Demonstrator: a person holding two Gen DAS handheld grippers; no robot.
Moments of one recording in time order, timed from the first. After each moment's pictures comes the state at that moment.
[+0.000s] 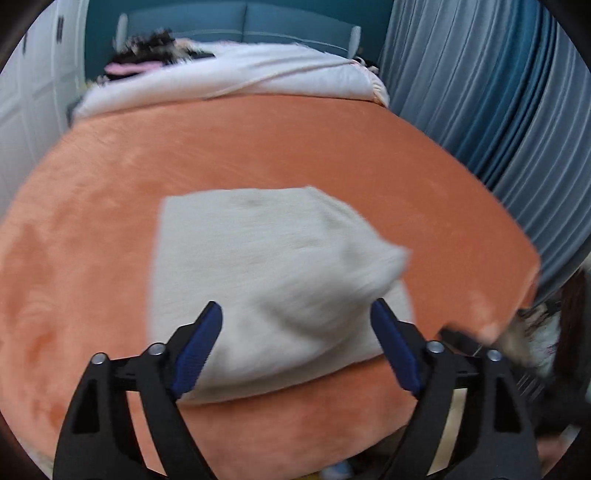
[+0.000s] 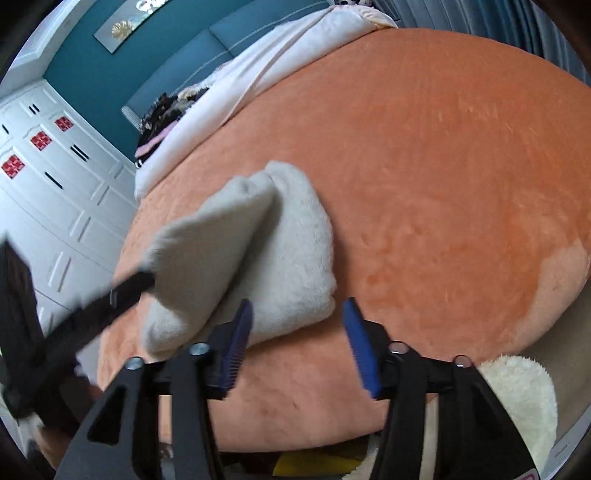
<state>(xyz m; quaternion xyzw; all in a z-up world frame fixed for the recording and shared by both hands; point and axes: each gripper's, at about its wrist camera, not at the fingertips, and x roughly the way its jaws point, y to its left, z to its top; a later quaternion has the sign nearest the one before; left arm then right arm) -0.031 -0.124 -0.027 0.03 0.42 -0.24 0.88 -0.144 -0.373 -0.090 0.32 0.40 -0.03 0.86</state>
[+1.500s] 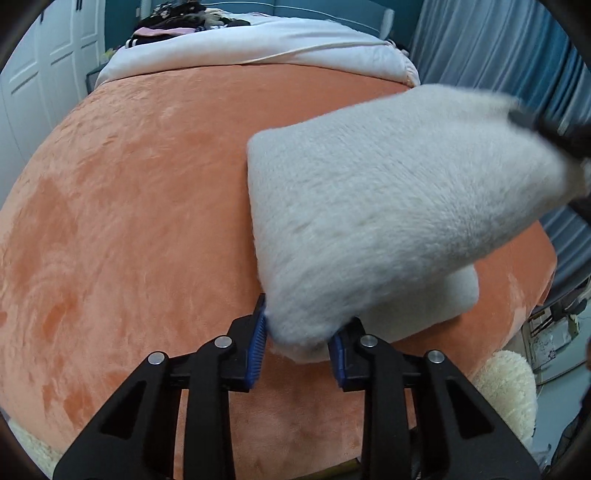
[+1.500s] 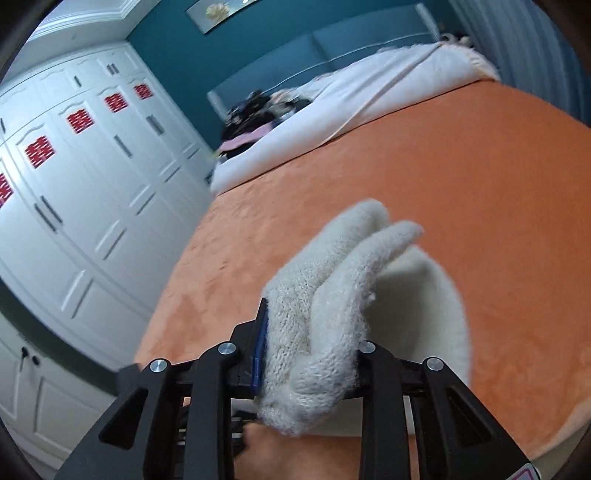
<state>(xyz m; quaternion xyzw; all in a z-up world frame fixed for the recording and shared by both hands) -0.011 -0.073 -0.081 0.02 0.48 -0.21 0.85 -0.054 -0.334 -0.035 0.23 0.39 0.03 0.89</state>
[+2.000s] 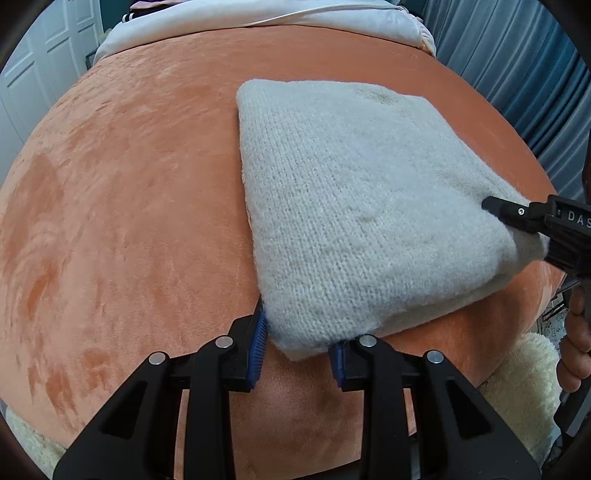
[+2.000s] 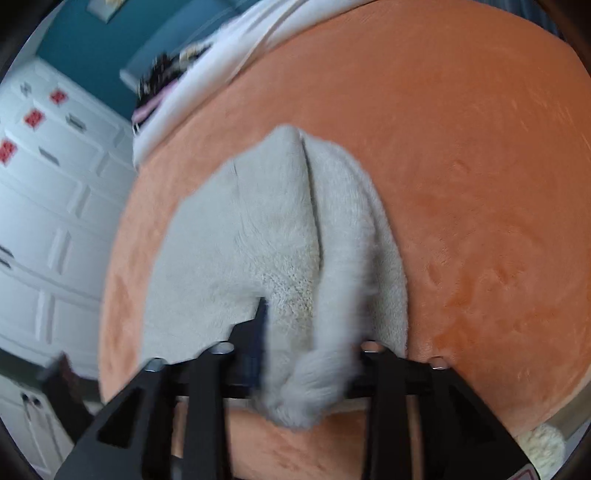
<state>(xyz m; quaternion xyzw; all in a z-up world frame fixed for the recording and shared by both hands) -0.011 -0.084 -0.117 0.04 0.53 -0.18 0.83 -0.054 -0.362 -0.111 0.27 0.47 0.00 0.84</state>
